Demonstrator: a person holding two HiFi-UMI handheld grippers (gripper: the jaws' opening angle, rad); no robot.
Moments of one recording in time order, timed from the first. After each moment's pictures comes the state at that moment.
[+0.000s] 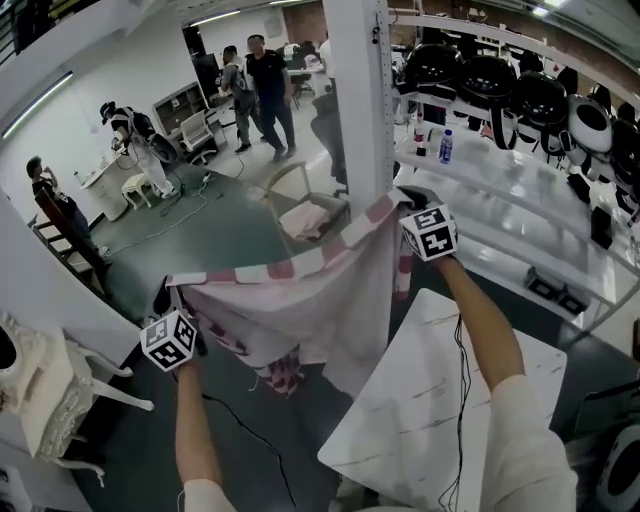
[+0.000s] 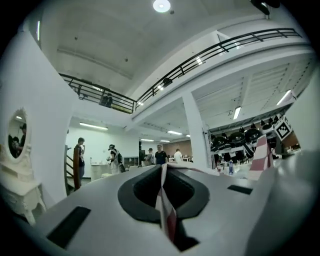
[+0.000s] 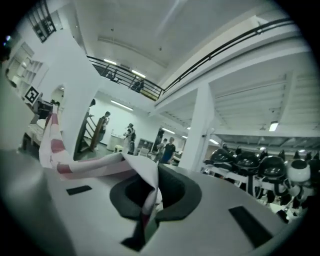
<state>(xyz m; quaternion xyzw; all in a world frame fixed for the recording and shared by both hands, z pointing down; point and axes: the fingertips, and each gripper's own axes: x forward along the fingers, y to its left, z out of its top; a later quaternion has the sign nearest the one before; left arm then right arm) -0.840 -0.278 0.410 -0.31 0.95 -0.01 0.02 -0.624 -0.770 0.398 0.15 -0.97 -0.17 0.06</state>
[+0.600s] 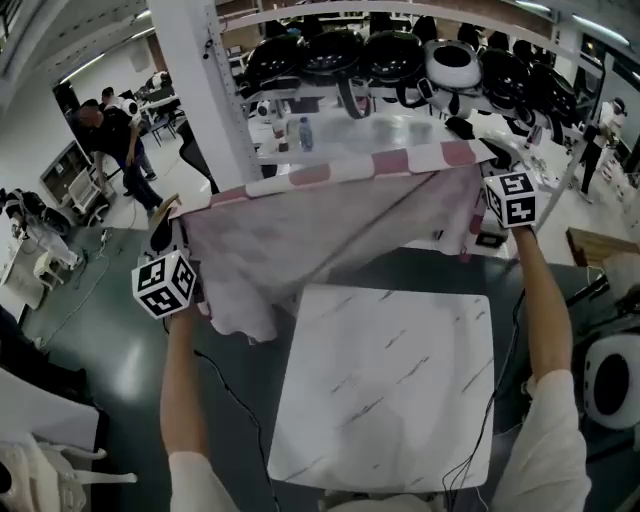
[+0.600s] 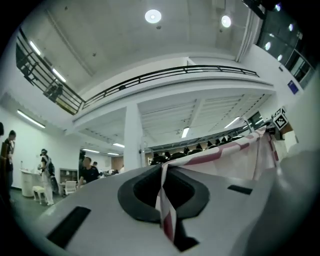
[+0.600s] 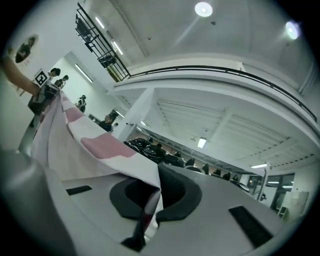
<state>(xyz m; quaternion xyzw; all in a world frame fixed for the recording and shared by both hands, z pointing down) -0.645 -0.695 0.317 -0.57 0.82 0.00 0.10 -0.125 -1.009 0.280 0.45 -0.85 -0.25 0.09</state>
